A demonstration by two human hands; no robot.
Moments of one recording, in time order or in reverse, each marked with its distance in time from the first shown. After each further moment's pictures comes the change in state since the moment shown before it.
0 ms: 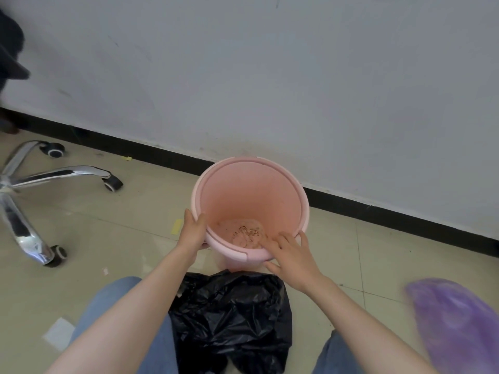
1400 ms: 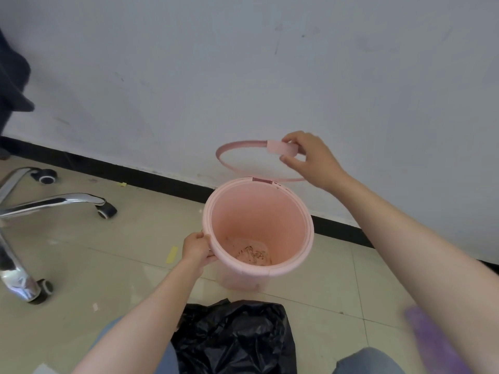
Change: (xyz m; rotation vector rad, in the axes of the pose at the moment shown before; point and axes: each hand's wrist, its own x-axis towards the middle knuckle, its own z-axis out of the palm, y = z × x) left_hand 0.018 0.026 0.003 -0.190 0.006 -0.158; right_hand 0.083 0.018 -0.210 0.436 0.519 -0.009
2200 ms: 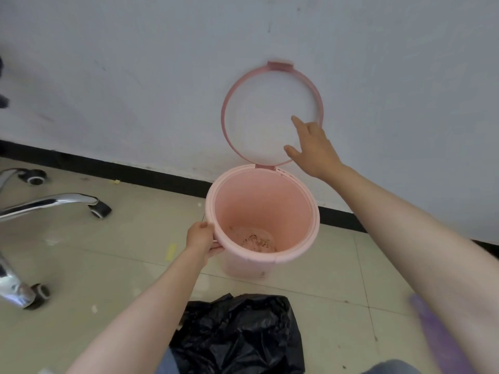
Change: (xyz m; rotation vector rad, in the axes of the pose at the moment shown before) left_hand 0.022 0.007 0.016 0.017 -0.028 -0.017; right_hand 0.023 0.037 0.020 -0.370 -0.007 0.137
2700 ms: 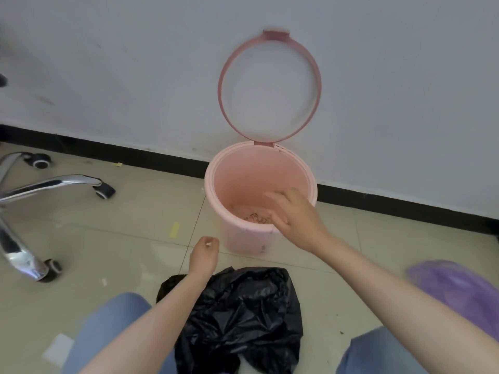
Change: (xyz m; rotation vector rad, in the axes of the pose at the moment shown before) left_hand -0.033 -0.087 -0.020 0.422 0.035 0.145; right_hand -0.153 -0.019 0.064 0.202 -0.031 -0.278
